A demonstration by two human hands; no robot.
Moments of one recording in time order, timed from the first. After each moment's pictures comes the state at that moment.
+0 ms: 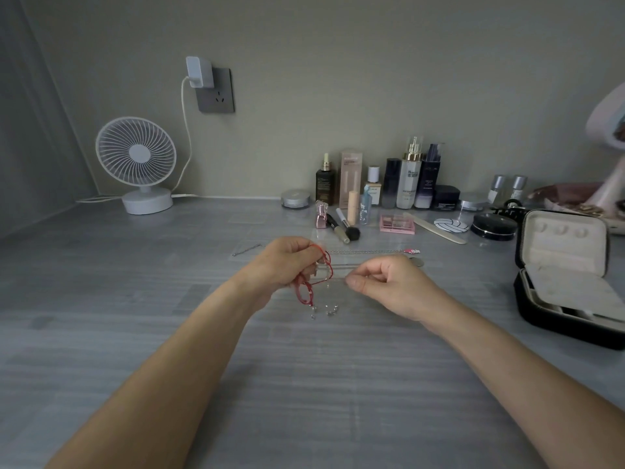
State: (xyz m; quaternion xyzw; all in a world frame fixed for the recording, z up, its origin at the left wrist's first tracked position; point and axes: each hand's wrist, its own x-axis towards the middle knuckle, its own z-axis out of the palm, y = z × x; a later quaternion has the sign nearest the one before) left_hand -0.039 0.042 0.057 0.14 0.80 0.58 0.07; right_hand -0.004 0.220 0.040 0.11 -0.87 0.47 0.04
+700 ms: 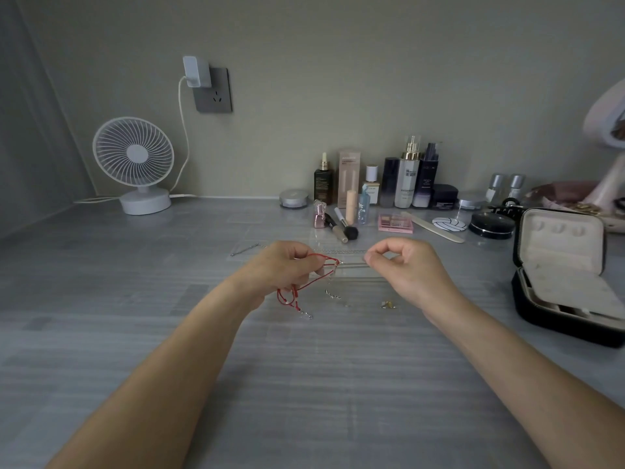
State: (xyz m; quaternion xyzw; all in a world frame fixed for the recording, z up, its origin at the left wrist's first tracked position) left_hand -0.042 0.037 0.056 0.15 0.84 0.51 0.08; right_hand -0.001 0.229 0.049 0.03 -0.85 0.51 0.16
